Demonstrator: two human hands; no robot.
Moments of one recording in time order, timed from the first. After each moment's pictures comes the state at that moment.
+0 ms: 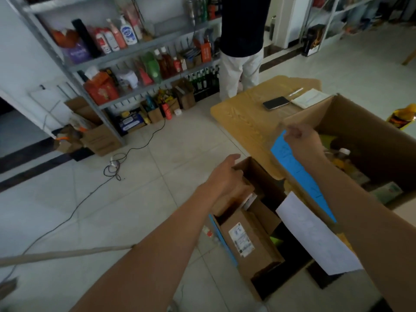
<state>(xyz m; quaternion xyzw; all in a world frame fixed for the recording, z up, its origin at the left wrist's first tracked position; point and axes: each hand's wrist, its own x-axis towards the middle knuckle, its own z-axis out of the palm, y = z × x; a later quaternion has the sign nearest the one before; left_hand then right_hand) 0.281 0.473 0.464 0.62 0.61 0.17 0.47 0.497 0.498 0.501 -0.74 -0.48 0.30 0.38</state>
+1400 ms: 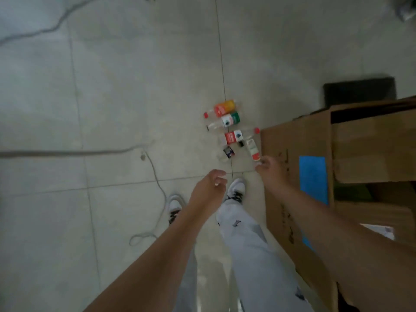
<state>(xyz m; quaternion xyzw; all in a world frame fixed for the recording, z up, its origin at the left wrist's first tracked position) -0.060 0.397 0.003 0.22 0.74 0.18 0.61 0.104 0.503 -0.039 -0.71 -0.50 0.49 -0.08</state>
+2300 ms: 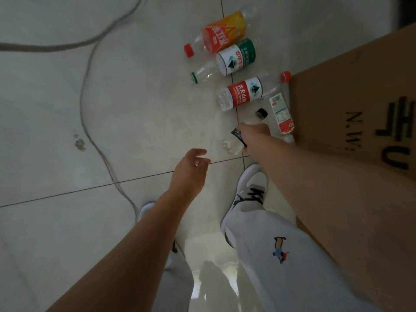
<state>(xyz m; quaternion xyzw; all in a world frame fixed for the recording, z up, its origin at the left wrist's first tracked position) -0.072 0.376 -0.359 0.22 0.75 0.16 0.61 0.063 0.513 -0.432 -0.85 -0.23 0.47 -0.02</state>
